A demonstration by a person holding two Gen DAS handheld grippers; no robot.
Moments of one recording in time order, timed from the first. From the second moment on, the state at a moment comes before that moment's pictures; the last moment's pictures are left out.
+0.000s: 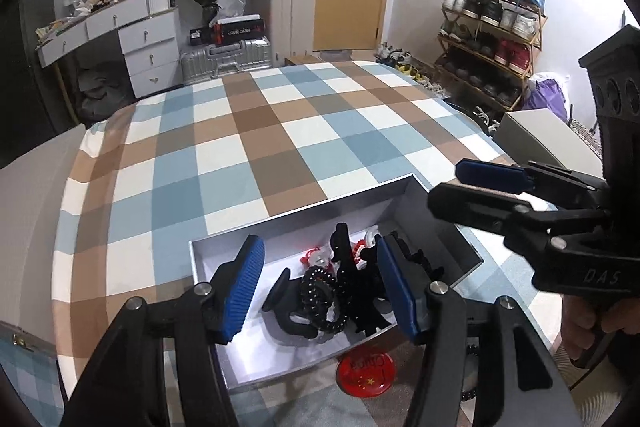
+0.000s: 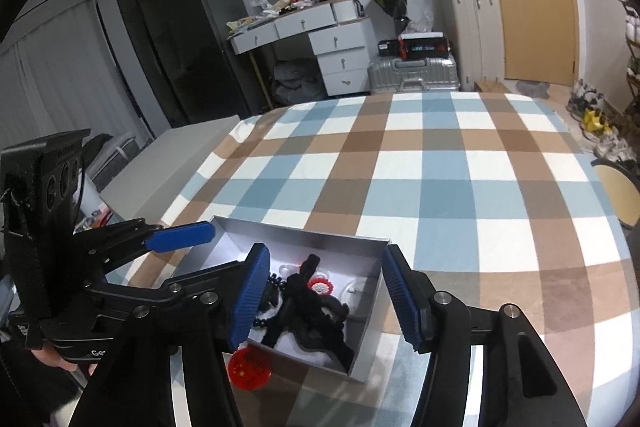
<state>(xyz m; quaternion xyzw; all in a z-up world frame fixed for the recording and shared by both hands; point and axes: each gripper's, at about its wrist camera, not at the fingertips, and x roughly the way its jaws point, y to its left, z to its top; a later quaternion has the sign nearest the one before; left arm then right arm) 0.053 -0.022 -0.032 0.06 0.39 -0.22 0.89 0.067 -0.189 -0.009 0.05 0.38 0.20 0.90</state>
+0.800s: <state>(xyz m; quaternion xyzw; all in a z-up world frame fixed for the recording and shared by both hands) 0.018 0.021 -0.014 0.01 0.33 -0.10 0.94 0.021 -0.198 0.005 0.06 0.35 0.17 0.92</state>
